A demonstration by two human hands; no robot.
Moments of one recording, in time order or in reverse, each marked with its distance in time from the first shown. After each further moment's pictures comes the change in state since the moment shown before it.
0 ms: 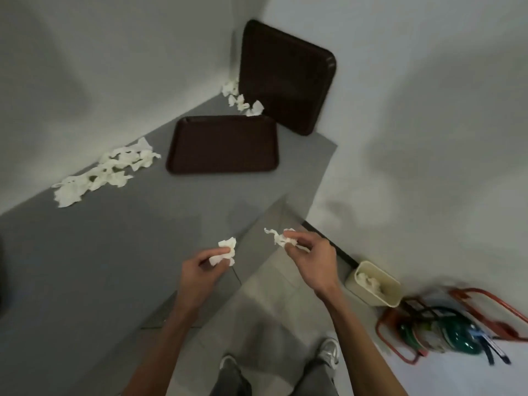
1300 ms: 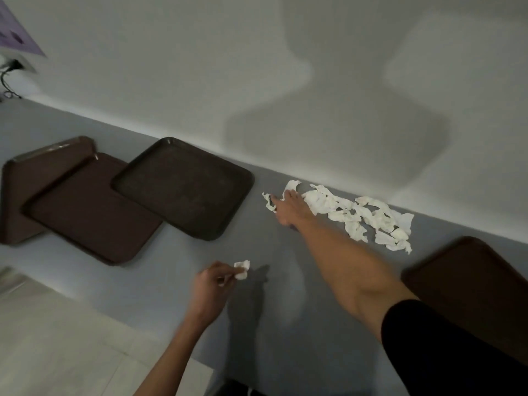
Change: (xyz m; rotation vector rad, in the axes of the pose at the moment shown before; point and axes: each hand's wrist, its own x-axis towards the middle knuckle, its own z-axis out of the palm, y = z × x) left_hand 0.025 -0.105 -0.320 0.449 0.951 -0.205; right_hand 0.155 -0.193 0.695 -1.241 -1.069 -1.188
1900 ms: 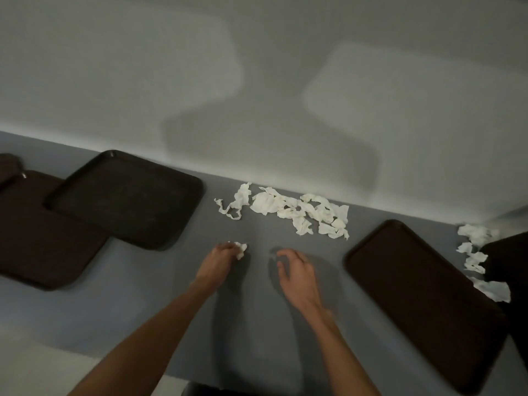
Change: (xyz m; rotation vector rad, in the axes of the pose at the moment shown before) left_hand 0.073 0.042 0.098 0.256 -0.375 0.210; right_hand -0.262 0.034 0.050 0.623 0.415 0.315
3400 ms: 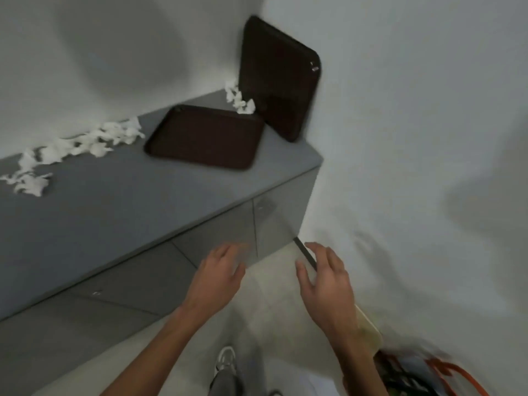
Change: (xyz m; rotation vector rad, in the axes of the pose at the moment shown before) left_hand -0.427 0.337 0.240 0.096 -0.274 0.663; right_hand -0.653 0.193 -0.129 0.034 0.592 0.607
